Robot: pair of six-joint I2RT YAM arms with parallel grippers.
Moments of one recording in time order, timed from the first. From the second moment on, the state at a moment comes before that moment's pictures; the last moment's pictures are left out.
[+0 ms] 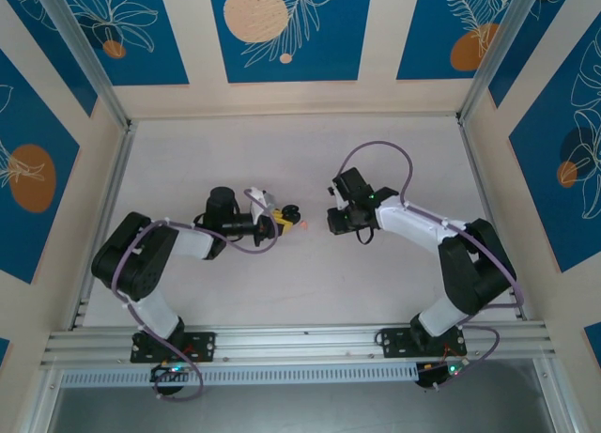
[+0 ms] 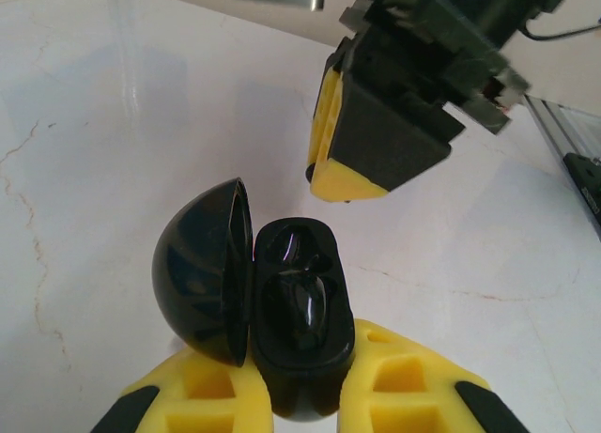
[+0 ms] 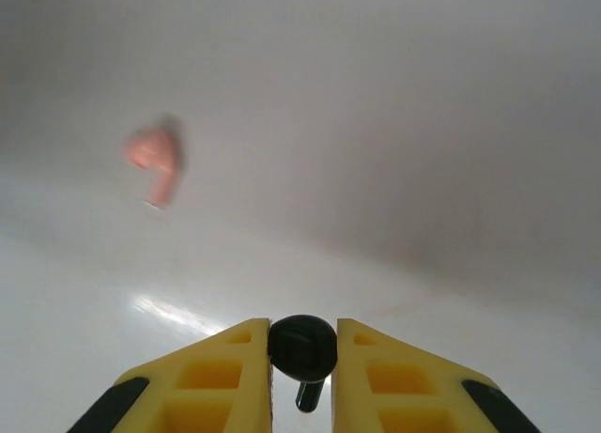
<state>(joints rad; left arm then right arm) -0.43 1.72 0.59 0.76 0.87 0.08 0.56 1.55 0.97 -0.50 -0.05 0.30</state>
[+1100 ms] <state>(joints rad) -0.44 1.77 0.59 1.02 0.89 -0.10 0.77 1.40 0.81 0.19 -0.08 0.25</state>
